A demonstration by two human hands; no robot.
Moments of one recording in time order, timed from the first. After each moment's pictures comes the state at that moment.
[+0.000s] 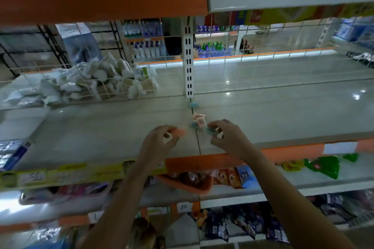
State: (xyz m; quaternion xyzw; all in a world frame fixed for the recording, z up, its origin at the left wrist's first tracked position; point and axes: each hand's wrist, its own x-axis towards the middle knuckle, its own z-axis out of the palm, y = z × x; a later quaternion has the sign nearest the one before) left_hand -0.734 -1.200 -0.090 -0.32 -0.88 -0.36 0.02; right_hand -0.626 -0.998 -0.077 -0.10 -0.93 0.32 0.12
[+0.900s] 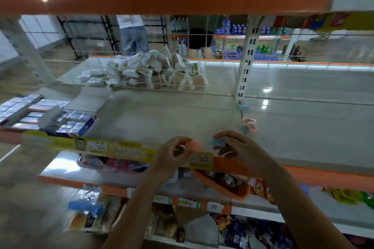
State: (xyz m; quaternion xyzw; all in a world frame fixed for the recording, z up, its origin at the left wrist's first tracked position) left_hand -0.719 -1.302 -0.096 -0.24 -0.84 -0.49 -0.05; right_hand -0.651 -1.092 -0.062 -0.09 -0.68 0.73 -0.06
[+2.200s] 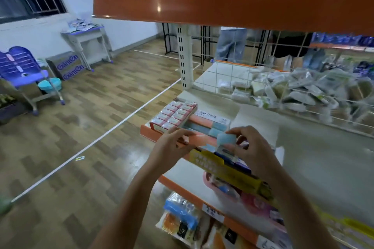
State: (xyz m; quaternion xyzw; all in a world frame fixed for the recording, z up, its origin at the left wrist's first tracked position) left_hand -0.906 -1.758 -0.052 -0.13 -0.91 -0.38 0.10; right_hand -0.901 -1.530 -0.042 0.14 -0.88 0.45 0.10
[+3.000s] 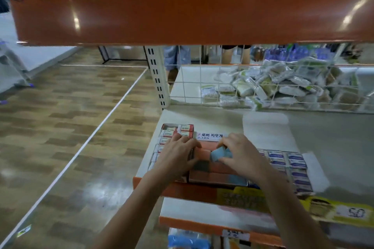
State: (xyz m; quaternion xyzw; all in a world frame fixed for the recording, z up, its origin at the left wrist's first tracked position) left_hand -1.060 -1.799 -0.063 -0.36 -0.93 -0.11 0.00; right_hand -0.991 -1.620 -0.052 0.01 -0.98 0.19 0.03
